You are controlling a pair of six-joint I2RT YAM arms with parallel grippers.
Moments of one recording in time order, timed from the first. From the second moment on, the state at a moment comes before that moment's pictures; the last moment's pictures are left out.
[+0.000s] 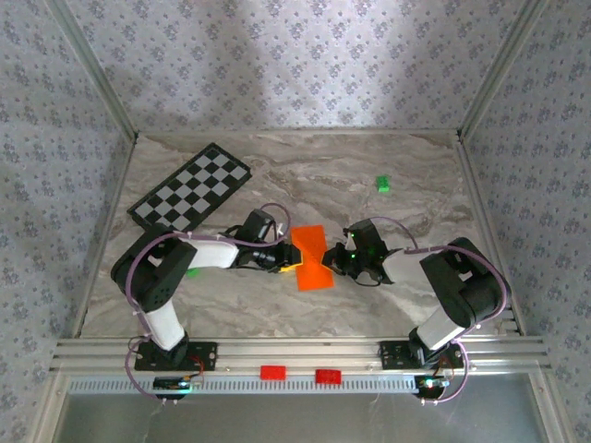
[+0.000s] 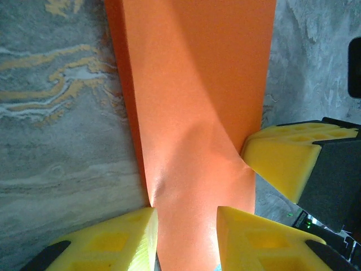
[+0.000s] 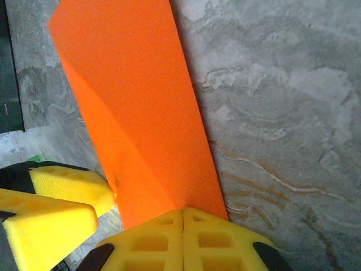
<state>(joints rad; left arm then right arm) -0.68 1.74 0.75 0.10 0.57 -0.91 0.53 1.58 0.48 0.26 -0.45 0.95</state>
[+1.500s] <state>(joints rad) -0.70 1.73 0.76 0.08 0.54 -0.94 0.51 1.60 0.46 0.34 -0.51 0.98</state>
